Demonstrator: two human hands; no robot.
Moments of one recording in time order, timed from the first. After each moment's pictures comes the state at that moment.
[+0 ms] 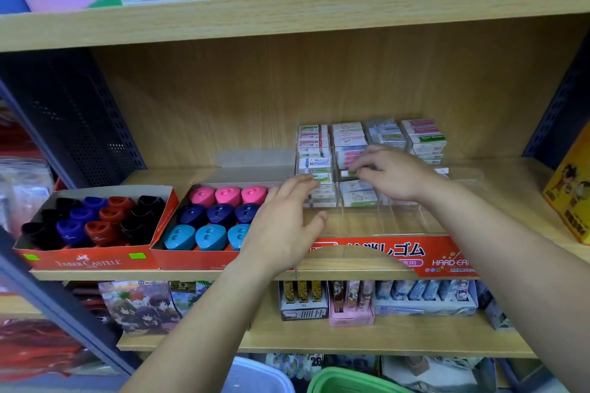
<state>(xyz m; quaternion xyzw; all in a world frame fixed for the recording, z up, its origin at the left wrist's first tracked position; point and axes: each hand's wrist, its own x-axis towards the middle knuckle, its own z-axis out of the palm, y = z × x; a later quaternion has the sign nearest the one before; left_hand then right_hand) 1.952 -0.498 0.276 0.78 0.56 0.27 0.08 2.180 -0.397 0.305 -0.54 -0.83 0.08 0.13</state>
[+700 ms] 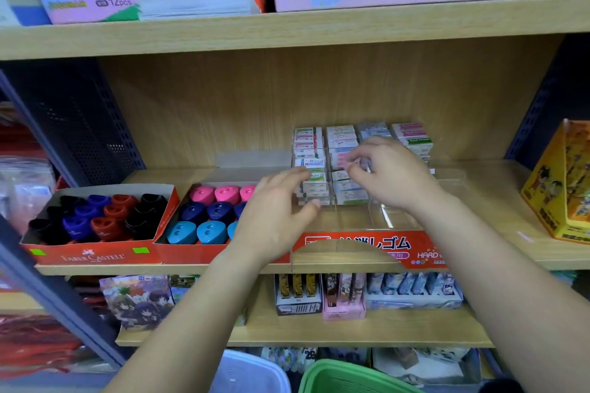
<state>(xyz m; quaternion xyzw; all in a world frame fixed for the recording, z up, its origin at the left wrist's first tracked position) 1.948 -0.512 0.300 0.77 0.56 0.30 0.07 2.166 -0.451 0.326 -0.55 -0.80 -0.02 0.24</state>
